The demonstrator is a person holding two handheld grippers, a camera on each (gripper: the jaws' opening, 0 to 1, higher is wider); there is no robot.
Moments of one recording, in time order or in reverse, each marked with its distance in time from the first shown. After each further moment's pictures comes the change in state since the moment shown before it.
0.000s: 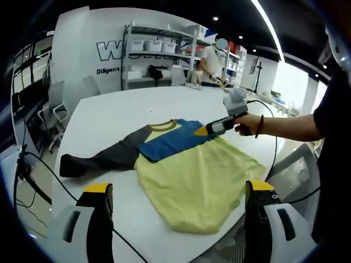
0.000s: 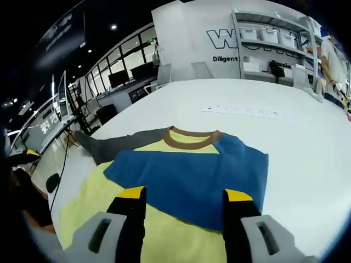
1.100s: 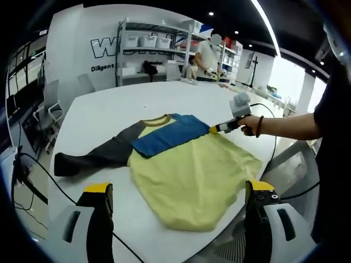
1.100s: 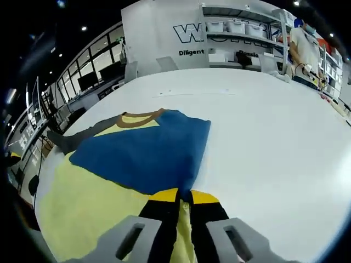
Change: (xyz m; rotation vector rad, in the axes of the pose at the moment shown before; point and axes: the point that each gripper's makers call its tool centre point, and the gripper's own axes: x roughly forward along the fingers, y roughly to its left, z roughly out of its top) left arm 0.006 -0.012 -0.009 0.024 0.035 -0.038; right arm -0.020 -0.065 -0.046 0.084 0.051 -0.162
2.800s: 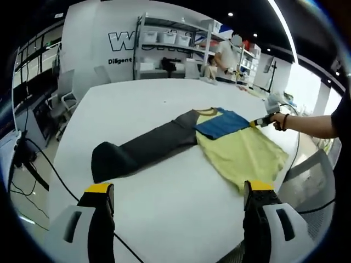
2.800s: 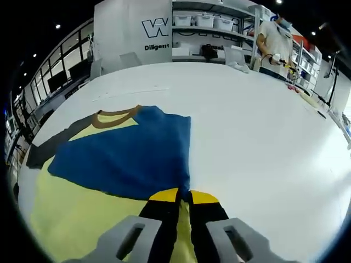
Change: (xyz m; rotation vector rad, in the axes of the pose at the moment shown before) left arm 0.027 0.050 -0.004 -0.112 -0.001 0.150; right arm -0.036 -0.160 -0.002 0.065 0.055 -0.249
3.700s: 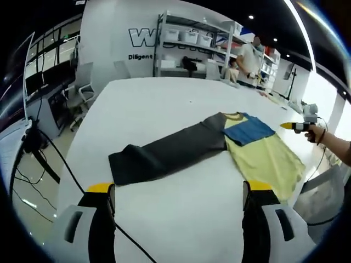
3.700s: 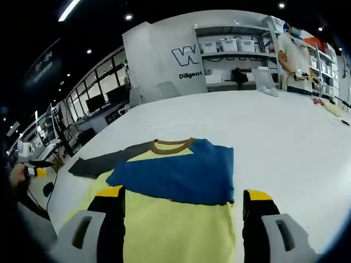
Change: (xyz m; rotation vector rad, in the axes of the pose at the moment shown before) left arm 0.019 0.048 0.004 -0.076 0.006 0.111; right arm -0.082 0.065 0.024 -0.034 -0.208 0.367
